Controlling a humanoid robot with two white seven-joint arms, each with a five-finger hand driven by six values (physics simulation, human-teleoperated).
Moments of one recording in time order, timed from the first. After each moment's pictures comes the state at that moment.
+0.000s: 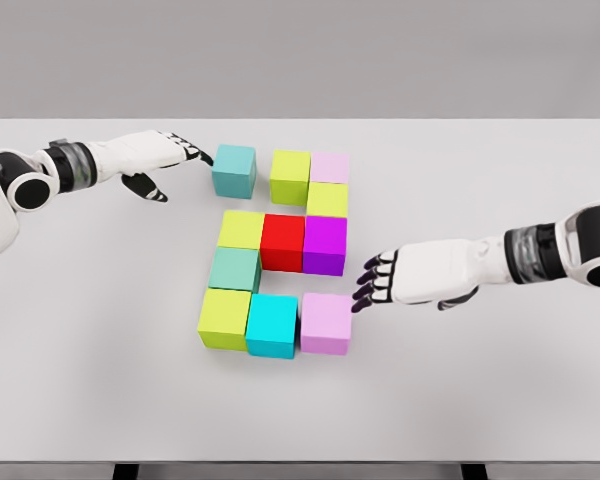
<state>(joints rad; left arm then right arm) -0.94 0.51 -0.88 -0.78 -0.52 -0.61 -0.30 -0.99 -0.94 1.30 -1.68 0.37 -0.61 0.42</state>
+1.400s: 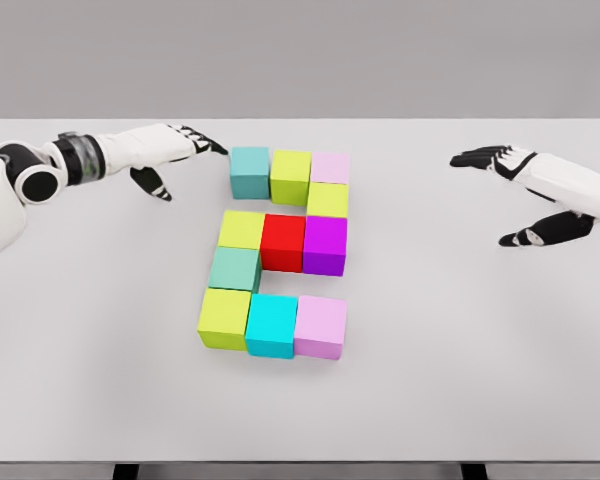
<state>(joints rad) -0.96 0.50 -0.87 -0.79 -0.52 -0.61 -0.32 -0.33 -0.97 0.36 -1.56 -0.08 -0.61 0.42</state>
